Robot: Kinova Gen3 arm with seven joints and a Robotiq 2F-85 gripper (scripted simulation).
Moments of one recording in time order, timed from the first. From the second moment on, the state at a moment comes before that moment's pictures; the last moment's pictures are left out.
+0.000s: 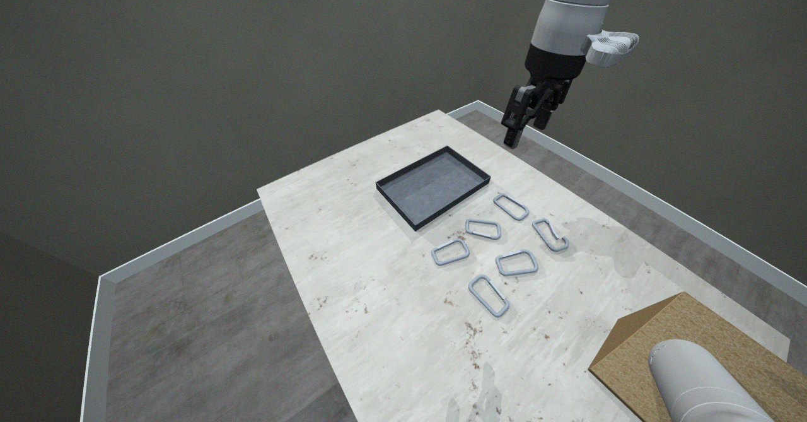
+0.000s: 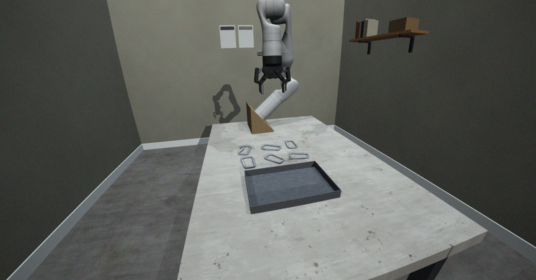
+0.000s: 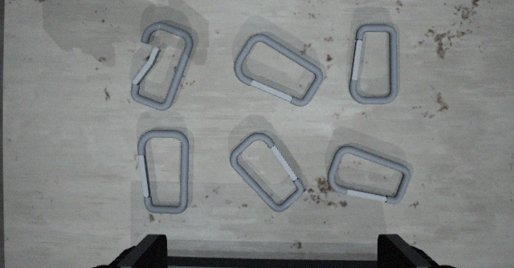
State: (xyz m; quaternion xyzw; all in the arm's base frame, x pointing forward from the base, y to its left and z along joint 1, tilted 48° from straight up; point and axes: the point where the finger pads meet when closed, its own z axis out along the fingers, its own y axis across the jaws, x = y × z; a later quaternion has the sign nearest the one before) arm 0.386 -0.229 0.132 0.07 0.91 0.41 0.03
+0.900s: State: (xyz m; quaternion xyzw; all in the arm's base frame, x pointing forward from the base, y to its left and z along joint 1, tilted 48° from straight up) arm 0.365 -0.153 0.121 0.07 0.91 0.41 0.03
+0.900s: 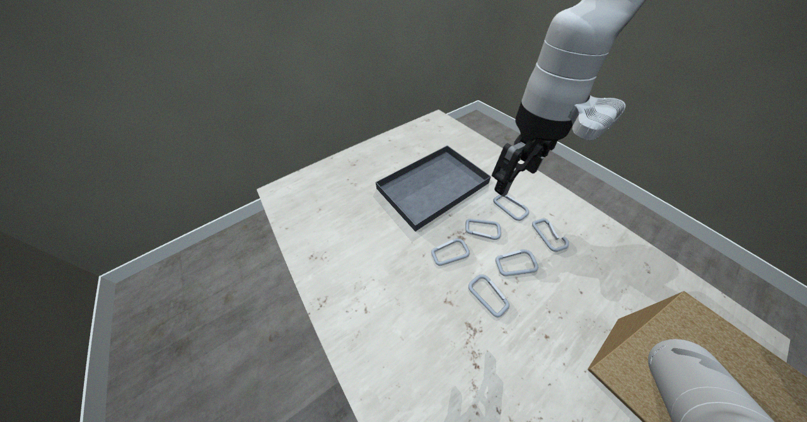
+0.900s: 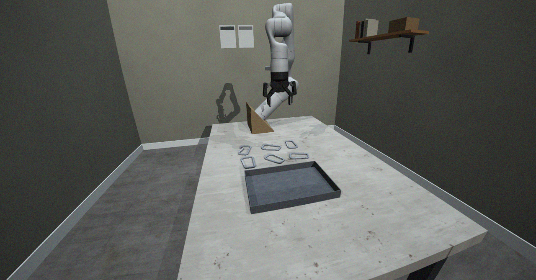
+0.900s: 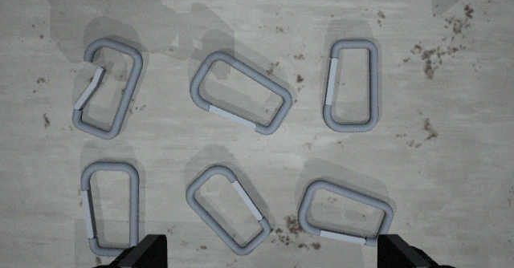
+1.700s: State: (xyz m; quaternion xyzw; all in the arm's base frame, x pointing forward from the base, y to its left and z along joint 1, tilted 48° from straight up) arm 0.333 -0.062 0.109 0.07 0.91 0.42 0.03
